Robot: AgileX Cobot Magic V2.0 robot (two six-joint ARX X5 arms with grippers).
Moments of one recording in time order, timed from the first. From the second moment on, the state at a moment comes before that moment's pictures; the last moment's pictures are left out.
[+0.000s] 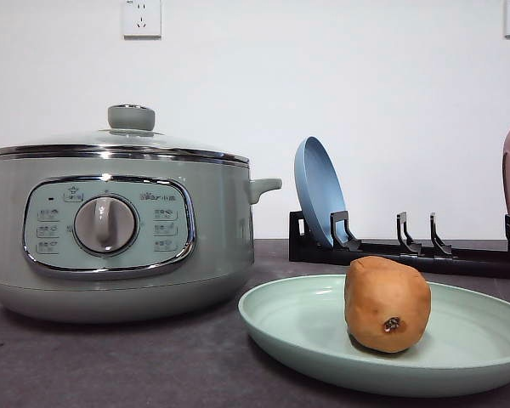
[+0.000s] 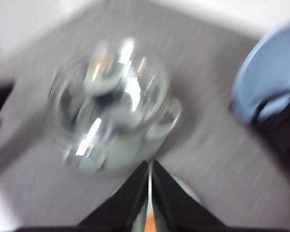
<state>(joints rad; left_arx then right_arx) 0.11 0.01 0.03 -0.18 -0.06 0.12 0.40 0.91 1.28 -0.77 -0.32 -0.01</state>
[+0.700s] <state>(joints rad) 0.11 0.01 0.03 -0.18 -0.06 0.11 -0.03 0.34 0.44 0.02 -0.23 -0.05</state>
